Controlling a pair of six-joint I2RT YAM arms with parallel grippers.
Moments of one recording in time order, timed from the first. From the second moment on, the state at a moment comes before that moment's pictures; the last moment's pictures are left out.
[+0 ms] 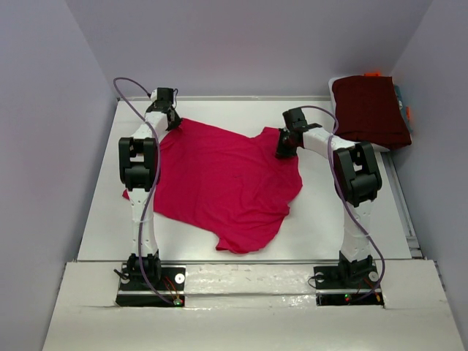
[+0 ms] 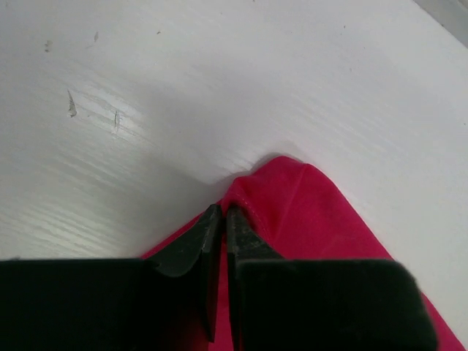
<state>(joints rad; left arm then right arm) -0.05 2.42 2.01 -0.42 -0.17 -0.56 0.32 2.13 1.56 -0.44 -0.05 0.50</state>
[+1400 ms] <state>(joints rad) -0.05 2.39 2.24 -0.41 -0.35 -0.43 0.32 2.13 1.54 -0.39 -0.08 0.50</state>
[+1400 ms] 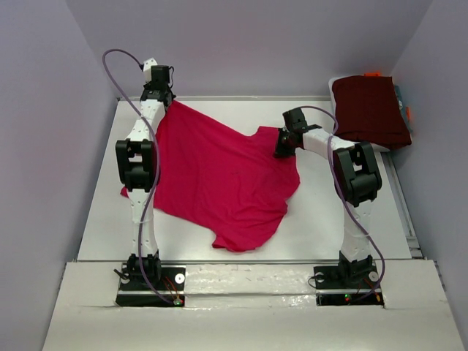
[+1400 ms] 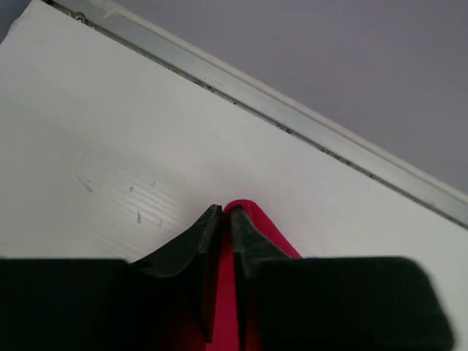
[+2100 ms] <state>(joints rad) -0.07 2.43 2.06 -0.40 -0.32 -0.40 0.32 2.12 1.53 -0.38 -0.03 0.53</state>
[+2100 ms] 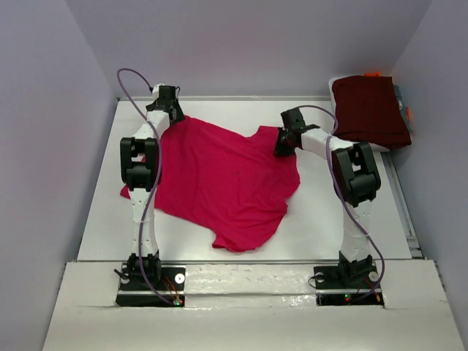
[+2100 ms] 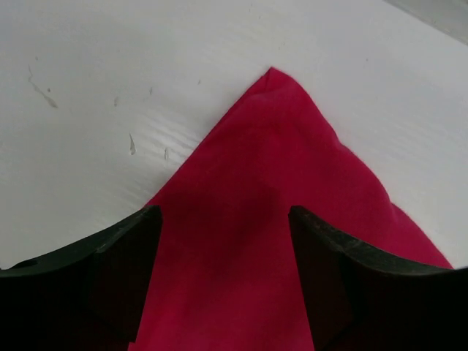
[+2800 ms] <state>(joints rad) -0.10 2.27 1.91 -0.48 -0.29 -0.40 0.29 2.39 2.03 -0.60 0.10 0.53</state>
